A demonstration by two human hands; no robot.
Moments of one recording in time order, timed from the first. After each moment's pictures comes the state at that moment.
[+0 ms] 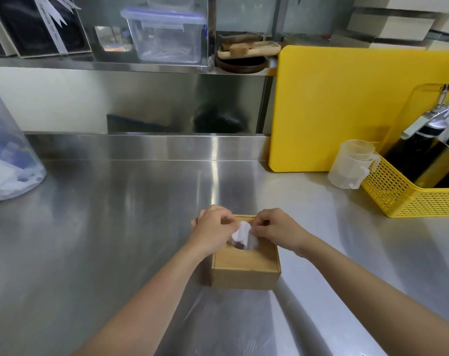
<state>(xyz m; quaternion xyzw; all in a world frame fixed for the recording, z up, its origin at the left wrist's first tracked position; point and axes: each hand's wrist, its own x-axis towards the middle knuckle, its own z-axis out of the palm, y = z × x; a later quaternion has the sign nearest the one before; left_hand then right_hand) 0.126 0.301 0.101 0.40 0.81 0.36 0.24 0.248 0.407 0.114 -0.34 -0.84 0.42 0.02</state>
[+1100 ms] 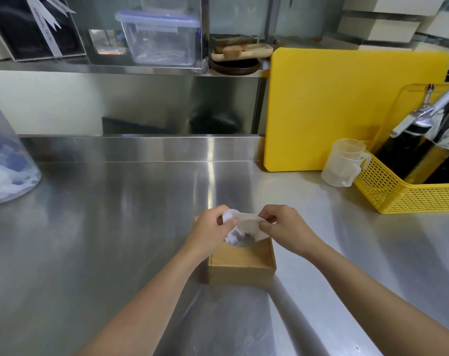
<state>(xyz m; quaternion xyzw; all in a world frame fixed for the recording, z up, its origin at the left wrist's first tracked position) 0.125 0.297 0.088 0.43 0.73 0.46 0.26 0.268 0.397 0.128 -0.36 -0.86 0.34 0.11</state>
